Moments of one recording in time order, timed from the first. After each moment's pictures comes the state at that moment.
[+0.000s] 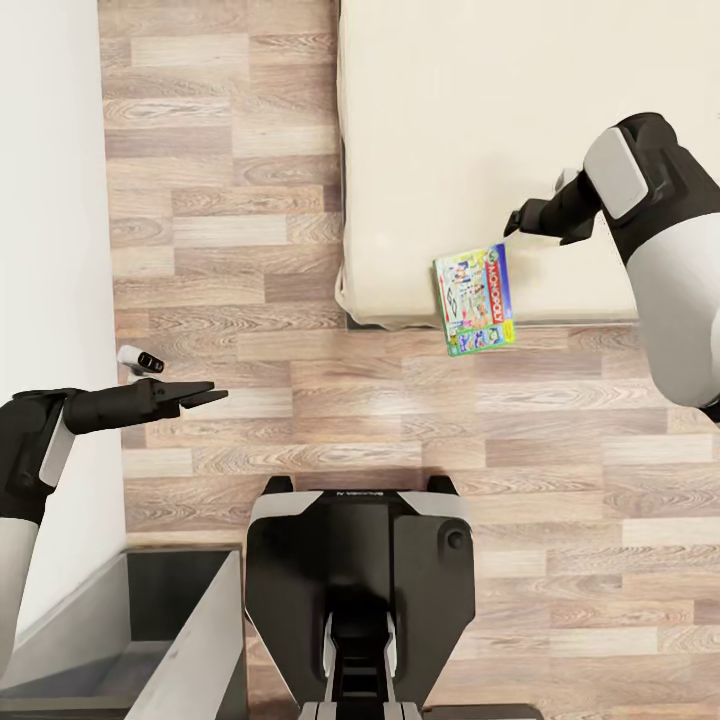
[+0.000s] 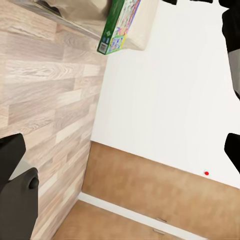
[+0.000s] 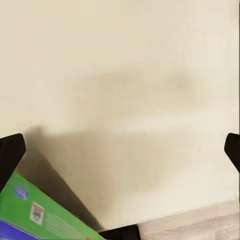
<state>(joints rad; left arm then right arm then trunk) -0.92 0.40 0.13 -1.08 0.22 1.03 -1.57 -1.87 -0.13 0.13 -0.45 -0.44 1.04 -0.30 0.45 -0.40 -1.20</state>
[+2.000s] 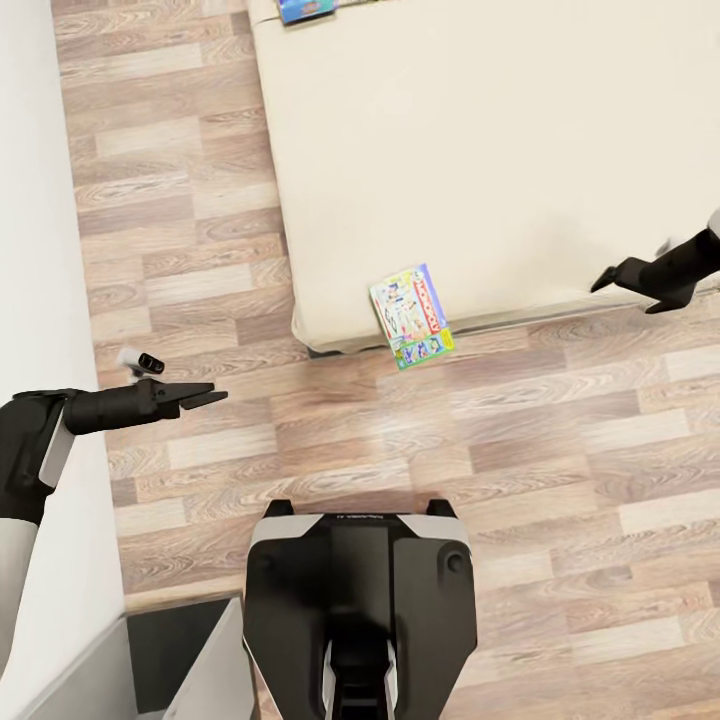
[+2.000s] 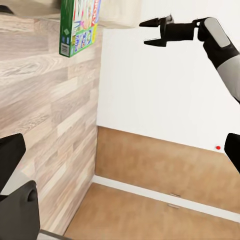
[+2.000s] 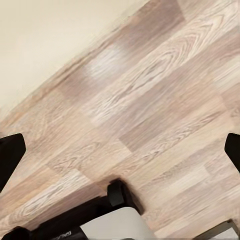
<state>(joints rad) -0.92 0.40 0.12 -1.08 0.22 1.03 -1.57 -1.88 -0.43 0.13 -0.17 -0.45 1.04 -0.11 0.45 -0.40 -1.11</state>
